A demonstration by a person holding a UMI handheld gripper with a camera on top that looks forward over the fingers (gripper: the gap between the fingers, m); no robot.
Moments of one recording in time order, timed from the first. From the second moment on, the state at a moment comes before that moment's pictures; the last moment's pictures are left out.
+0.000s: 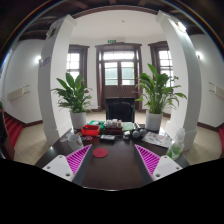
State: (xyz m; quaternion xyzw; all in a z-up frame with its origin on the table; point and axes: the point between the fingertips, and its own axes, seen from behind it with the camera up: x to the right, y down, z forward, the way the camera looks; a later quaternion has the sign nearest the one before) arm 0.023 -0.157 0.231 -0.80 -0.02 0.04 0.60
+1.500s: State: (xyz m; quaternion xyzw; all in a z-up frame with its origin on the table) arm 0.273 -0.032 0.126 -0.77 0.00 -0.16 0.62
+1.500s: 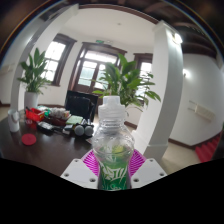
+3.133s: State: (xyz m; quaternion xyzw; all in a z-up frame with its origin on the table) arm -0.117 0.114 0.155 -0.77 -0.22 -0.02 0.60
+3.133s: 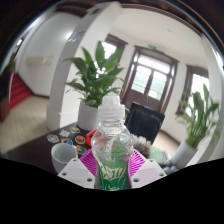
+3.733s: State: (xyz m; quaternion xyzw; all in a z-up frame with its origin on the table) arm -0.079 0.125 0.112 -0.76 -0.08 0.11 0.64
